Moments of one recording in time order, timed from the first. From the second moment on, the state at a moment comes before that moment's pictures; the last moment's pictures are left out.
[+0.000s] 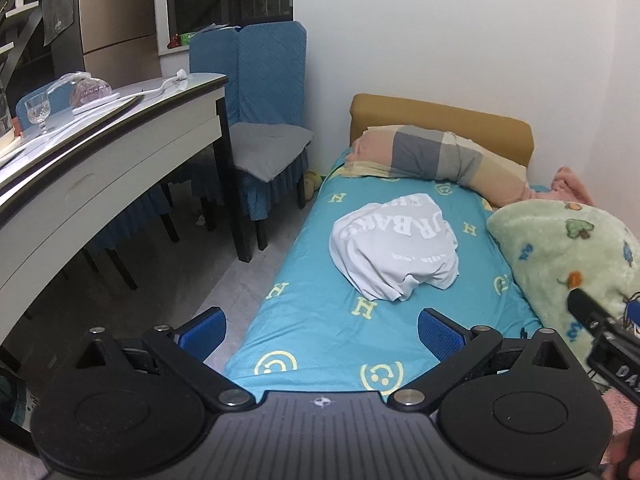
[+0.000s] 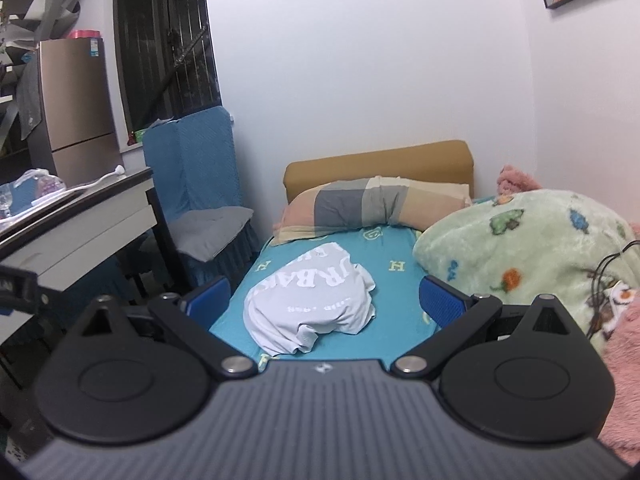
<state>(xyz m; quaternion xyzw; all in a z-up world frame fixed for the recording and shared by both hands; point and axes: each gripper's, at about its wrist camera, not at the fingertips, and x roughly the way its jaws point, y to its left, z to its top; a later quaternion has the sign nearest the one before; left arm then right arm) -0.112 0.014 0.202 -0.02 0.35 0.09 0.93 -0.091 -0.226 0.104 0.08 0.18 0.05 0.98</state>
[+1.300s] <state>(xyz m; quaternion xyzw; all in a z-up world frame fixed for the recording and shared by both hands) 0.125 -0.006 -0.056 0.01 0.37 -0.01 0.93 0.050 -0.266 0.006 0.19 0.22 0.00 0.96</state>
